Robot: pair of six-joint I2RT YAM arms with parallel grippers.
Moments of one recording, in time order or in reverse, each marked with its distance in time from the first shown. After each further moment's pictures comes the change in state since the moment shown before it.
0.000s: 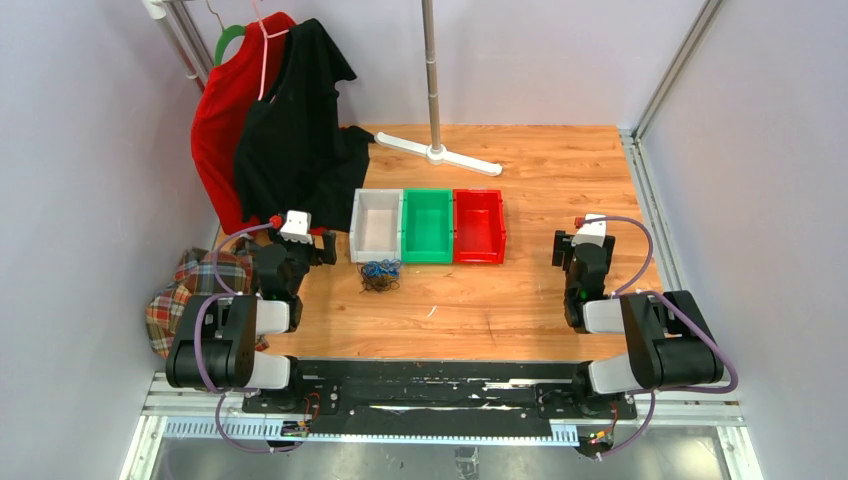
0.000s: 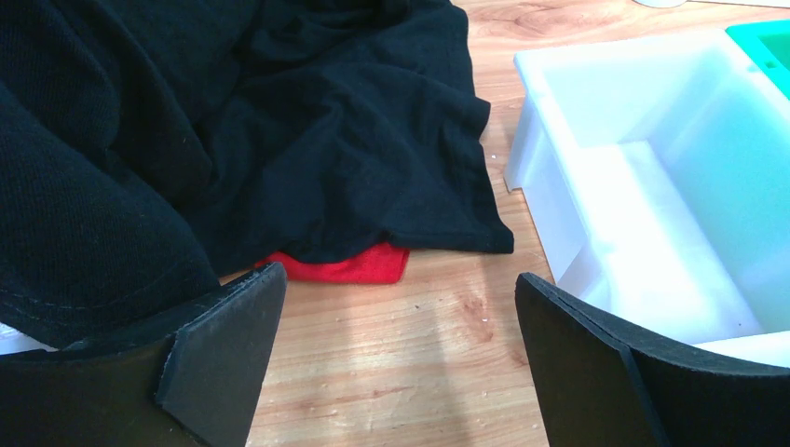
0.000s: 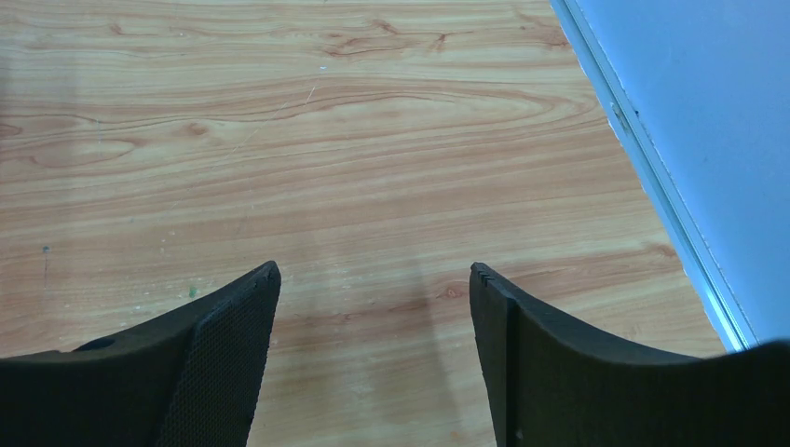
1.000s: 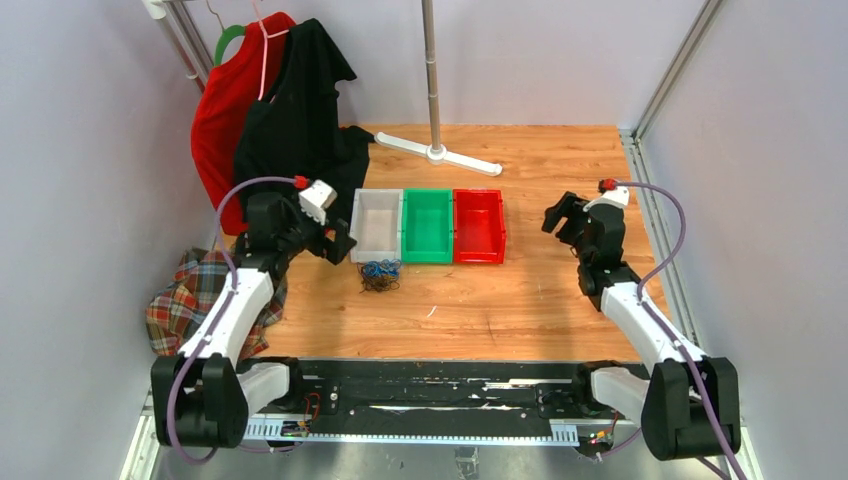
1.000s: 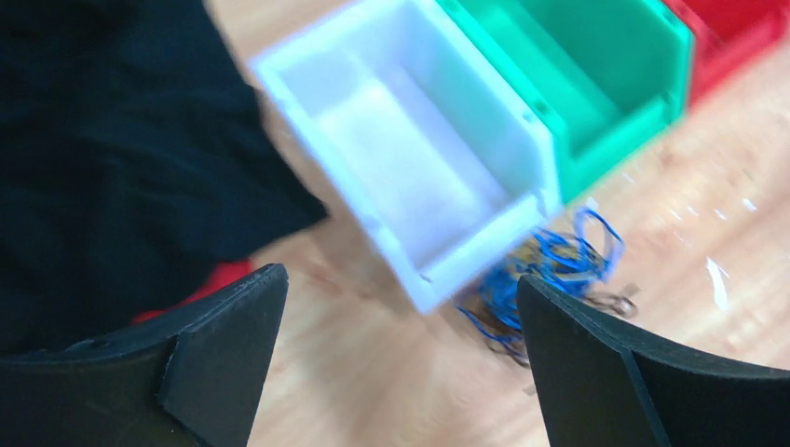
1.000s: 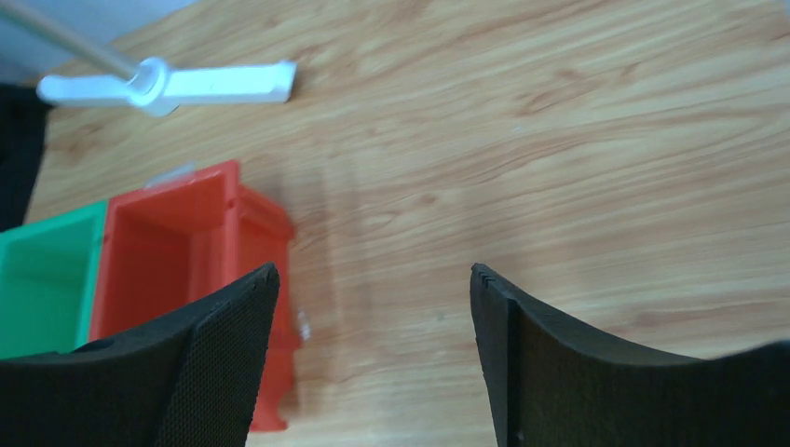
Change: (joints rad) left arm -0.007 -0.303 0.486 -1.130 0.404 0.201; right arm -0.007 -0.332 0.339 -0.704 -0.219 0.437
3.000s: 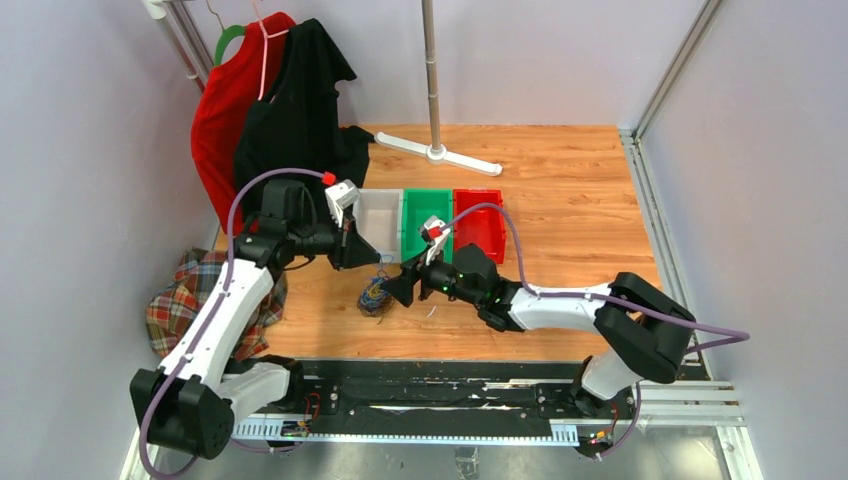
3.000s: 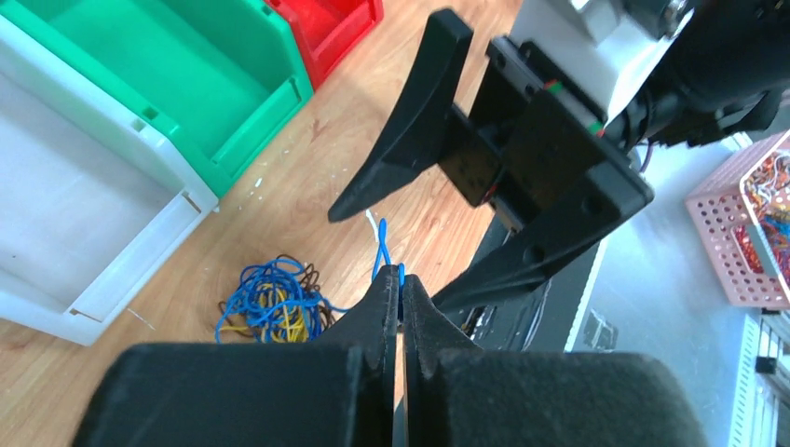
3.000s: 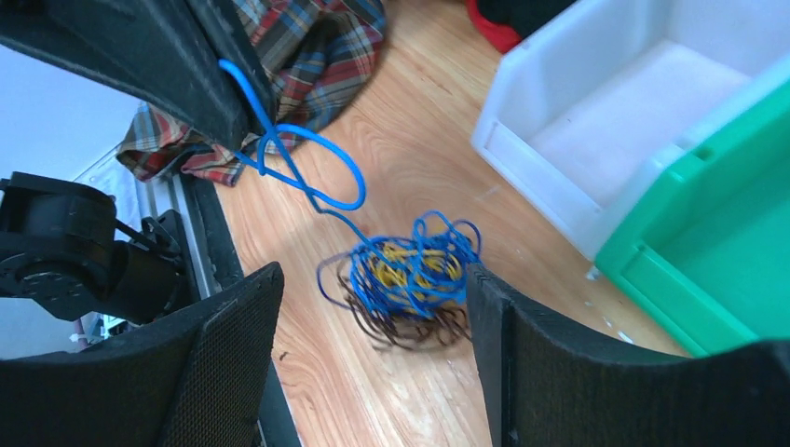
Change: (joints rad) left arm -0.215 0.012 0.251 -0.523 0.371 -0.164; right arm 0.896 0.449 0.119 0.469 -0.276 0.019
